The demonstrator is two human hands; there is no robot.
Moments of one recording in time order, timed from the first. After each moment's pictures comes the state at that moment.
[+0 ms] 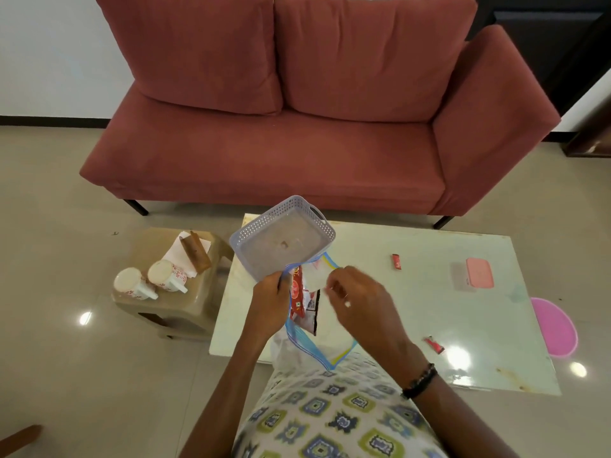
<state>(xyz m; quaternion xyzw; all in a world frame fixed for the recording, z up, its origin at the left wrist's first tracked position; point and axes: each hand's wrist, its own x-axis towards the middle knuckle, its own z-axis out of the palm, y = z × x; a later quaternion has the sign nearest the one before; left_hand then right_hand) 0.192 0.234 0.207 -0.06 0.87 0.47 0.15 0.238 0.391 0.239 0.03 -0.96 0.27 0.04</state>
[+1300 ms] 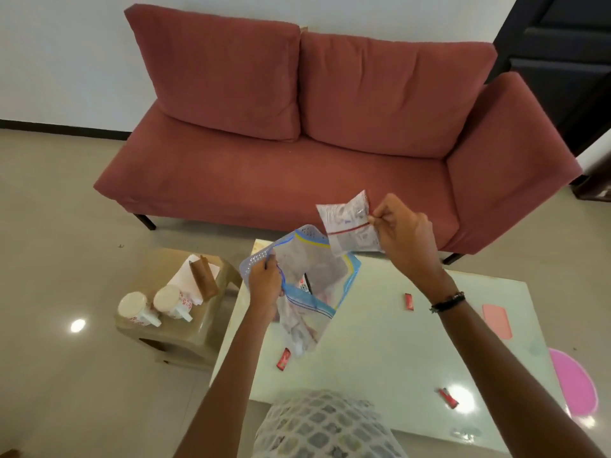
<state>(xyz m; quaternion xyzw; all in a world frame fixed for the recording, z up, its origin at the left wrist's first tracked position) 0.076 0.220 0.212 -0.26 0.73 0.63 0.07 0.077 0.437 0.283 0.01 -0.93 0.30 0.19</state>
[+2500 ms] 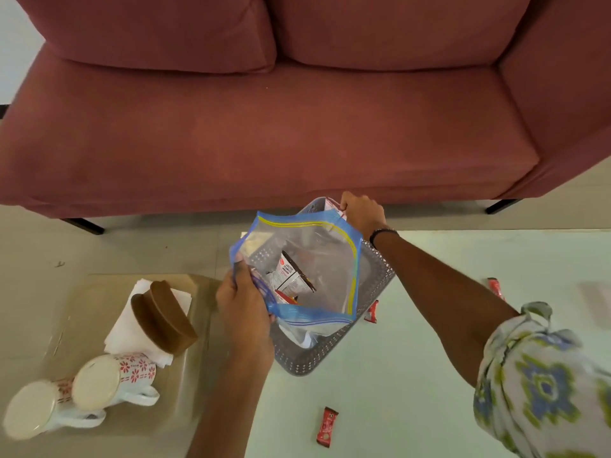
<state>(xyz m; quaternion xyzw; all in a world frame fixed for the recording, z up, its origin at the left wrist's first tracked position) -0.067 0.180 0.013 -0.33 0.67 0.67 0.01 -0.189 0.393 -0.105 -0.12 -0.98 0.14 -0.09</state>
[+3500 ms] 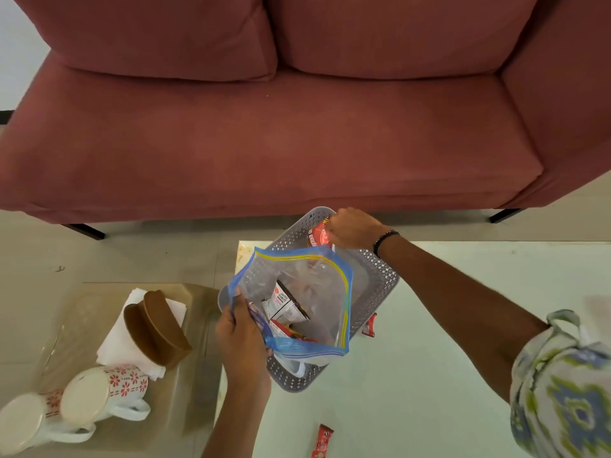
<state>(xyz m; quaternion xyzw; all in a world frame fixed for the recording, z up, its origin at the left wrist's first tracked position) -0.051 0.181 -0.016 -0.34 0.68 0.65 0.02 -0.199 0.395 -0.097 0.17 -0.97 0.00 -0.15</state>
